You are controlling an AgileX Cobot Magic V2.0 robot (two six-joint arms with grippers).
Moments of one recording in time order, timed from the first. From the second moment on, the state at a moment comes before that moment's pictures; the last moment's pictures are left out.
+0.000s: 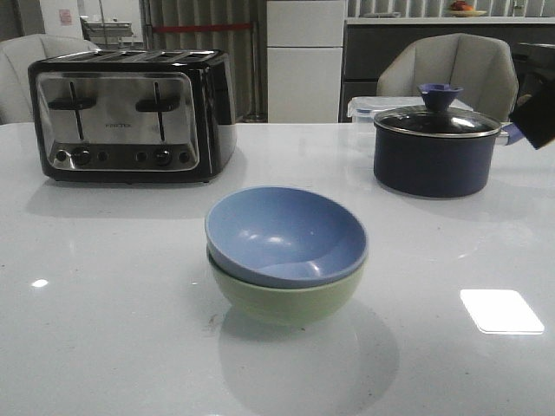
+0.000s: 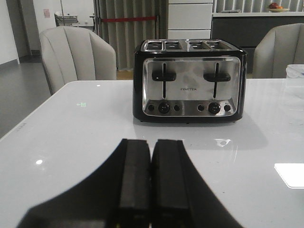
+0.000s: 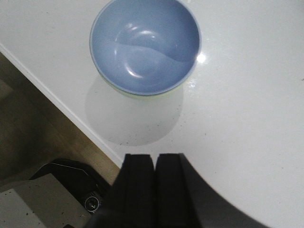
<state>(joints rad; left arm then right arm) -0.04 0.00 0.00 -0.07 0.07 0.06 0.49 0.92 -0.74 0.22 0.70 -0.26</state>
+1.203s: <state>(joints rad) -0.04 0.00 0.00 -0.07 0.06 0.06 0.00 -0.01 0.03 0.22 0.09 -0.26</state>
